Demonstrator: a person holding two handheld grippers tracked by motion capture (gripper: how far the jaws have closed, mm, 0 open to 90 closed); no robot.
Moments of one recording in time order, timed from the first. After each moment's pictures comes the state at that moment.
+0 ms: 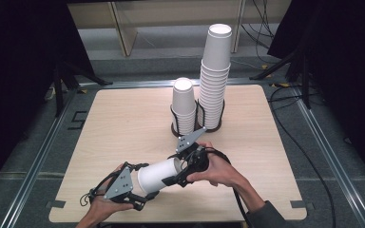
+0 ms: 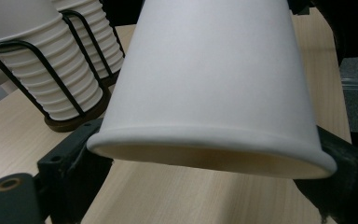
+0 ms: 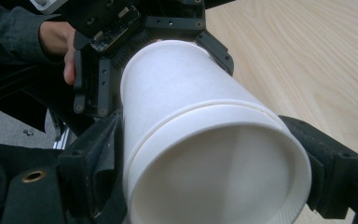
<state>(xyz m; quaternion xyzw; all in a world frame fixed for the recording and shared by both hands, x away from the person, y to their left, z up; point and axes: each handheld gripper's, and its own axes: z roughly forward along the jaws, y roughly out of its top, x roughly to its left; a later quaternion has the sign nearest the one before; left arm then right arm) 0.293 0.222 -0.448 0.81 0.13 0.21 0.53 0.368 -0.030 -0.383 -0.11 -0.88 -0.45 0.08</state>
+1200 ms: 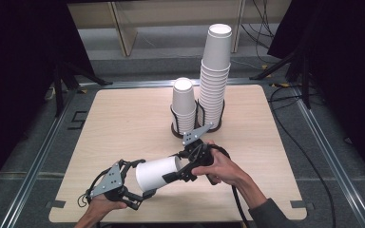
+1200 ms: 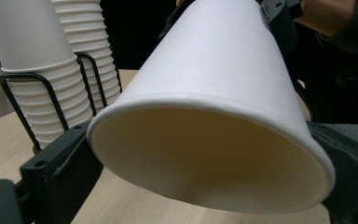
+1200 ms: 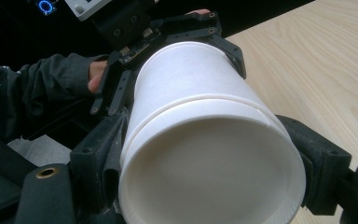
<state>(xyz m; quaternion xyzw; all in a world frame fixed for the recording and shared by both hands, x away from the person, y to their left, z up) 0.295 0.235 -0.444 0.75 0.15 0.17 0.62 0.379 -0.040 -0.386 -0.12 -0.84 -0.50 0.17</state>
